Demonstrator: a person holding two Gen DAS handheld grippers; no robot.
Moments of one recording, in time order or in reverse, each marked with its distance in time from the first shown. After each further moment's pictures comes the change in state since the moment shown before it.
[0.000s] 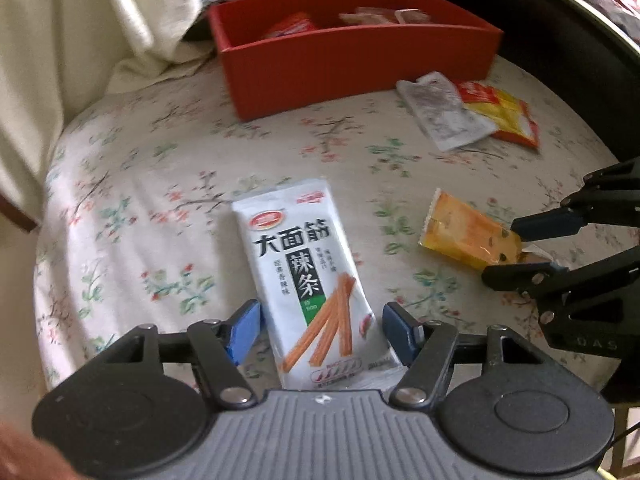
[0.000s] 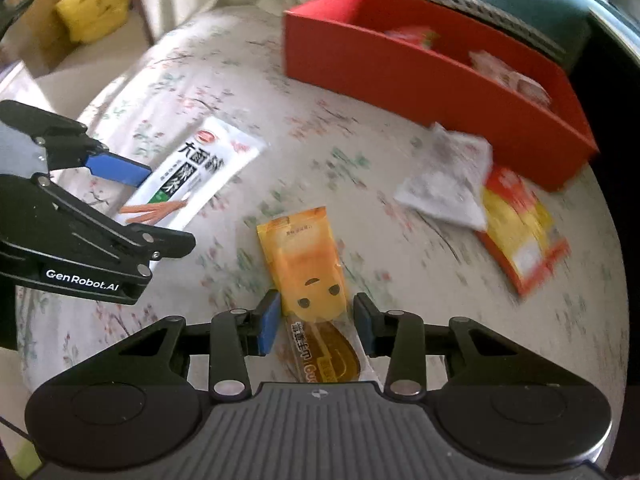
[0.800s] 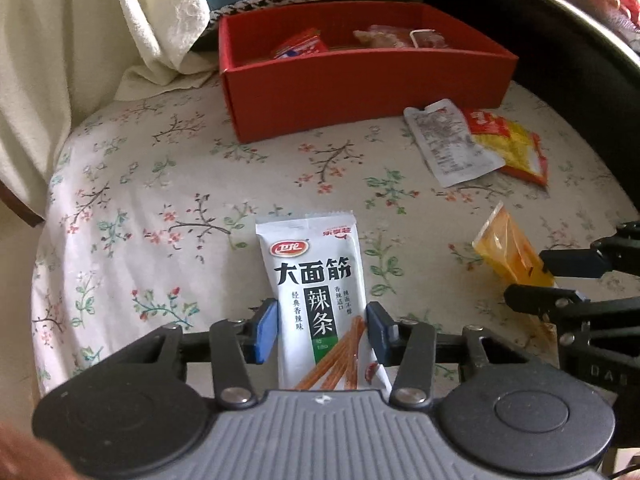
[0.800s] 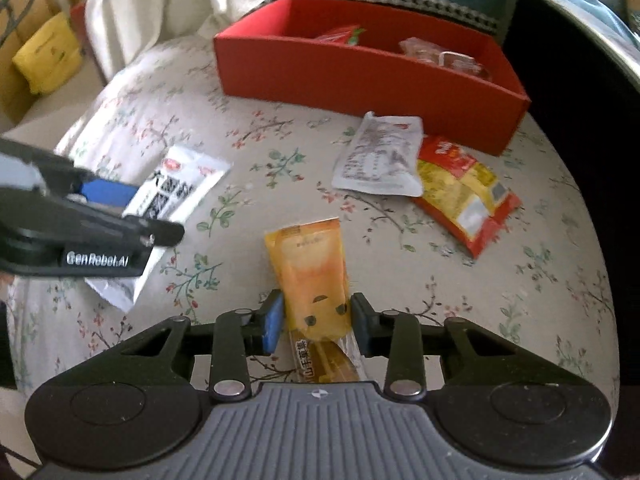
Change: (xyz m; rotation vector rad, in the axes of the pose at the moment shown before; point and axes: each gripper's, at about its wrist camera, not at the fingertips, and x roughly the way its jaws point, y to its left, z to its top) left arm 0.002 -0.008 0.014 -0.085 -0.036 0.013; right arm -0.018 -0.020 -0.014 0.155 -0.078 -0.032
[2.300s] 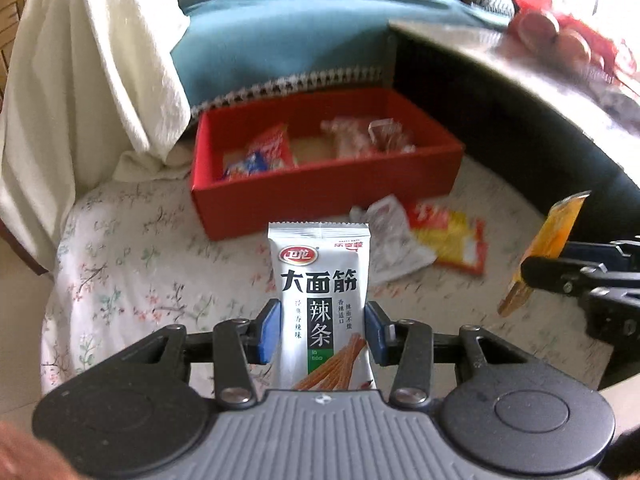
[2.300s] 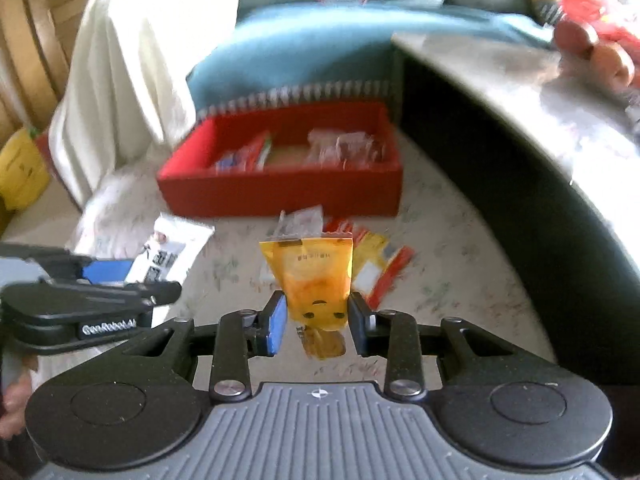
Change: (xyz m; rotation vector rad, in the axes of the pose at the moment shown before) left arm -0.049 -0.045 0.034 -0.020 -0.187 -0.004; right arm -0.083 -0.055 0.005 0.220 -0.278 -0.053
